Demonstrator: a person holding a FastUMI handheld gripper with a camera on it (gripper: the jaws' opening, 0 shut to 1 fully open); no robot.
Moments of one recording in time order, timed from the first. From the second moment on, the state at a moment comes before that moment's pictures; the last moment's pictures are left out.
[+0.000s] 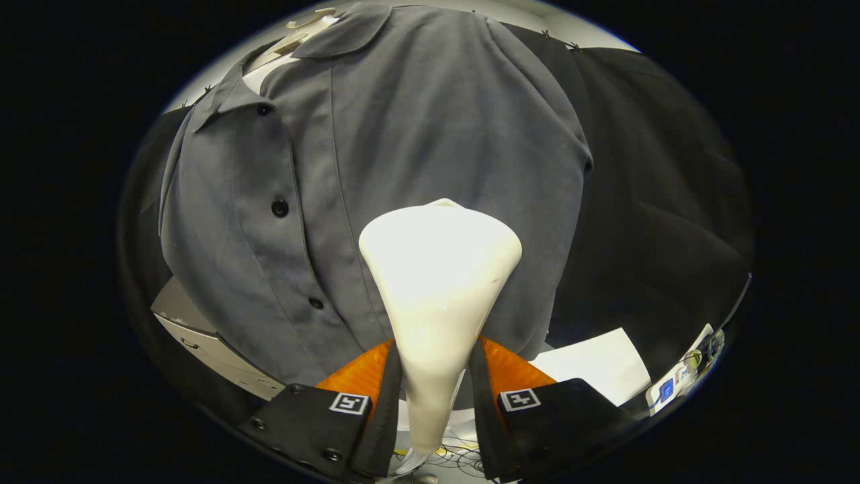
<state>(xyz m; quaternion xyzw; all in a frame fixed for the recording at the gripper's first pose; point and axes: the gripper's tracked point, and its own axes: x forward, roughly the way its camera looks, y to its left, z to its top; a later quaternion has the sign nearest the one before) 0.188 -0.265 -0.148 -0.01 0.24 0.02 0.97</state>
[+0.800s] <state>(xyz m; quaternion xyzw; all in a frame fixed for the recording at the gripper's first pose) 0.175 -0.286 -0.250 0.02 0.31 0.01 0.95</state>
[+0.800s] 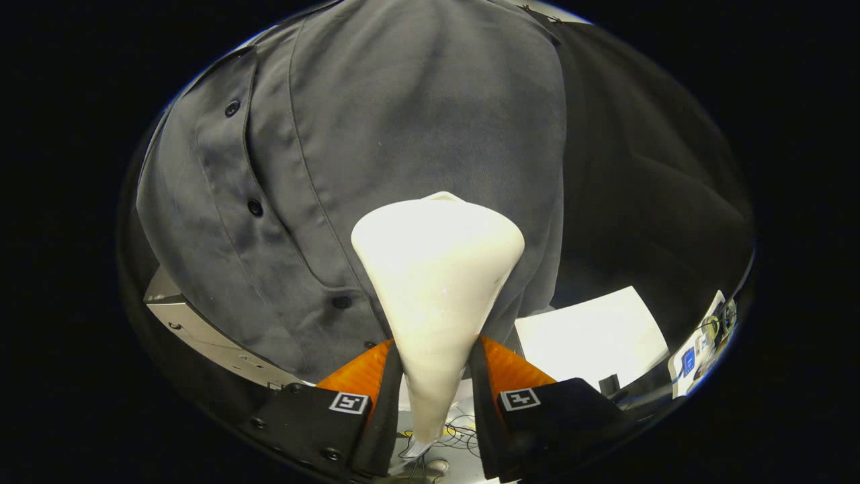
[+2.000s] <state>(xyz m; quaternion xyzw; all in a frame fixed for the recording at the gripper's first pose) 0.116 -0.295 -0.330 0.03 0.37 -0.04 0.93</state>
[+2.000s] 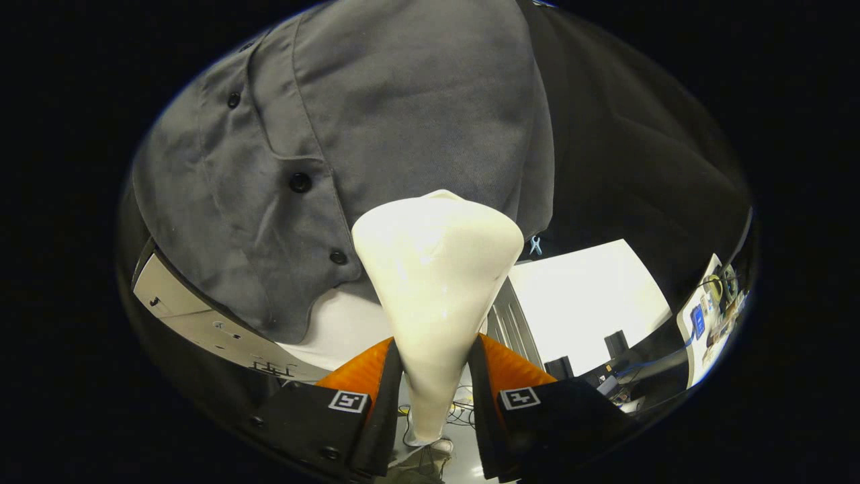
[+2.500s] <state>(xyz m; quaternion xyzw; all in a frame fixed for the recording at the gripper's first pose) 0.075 -0.224 -0.230 0.05 0.28 -0.06 0.96</state>
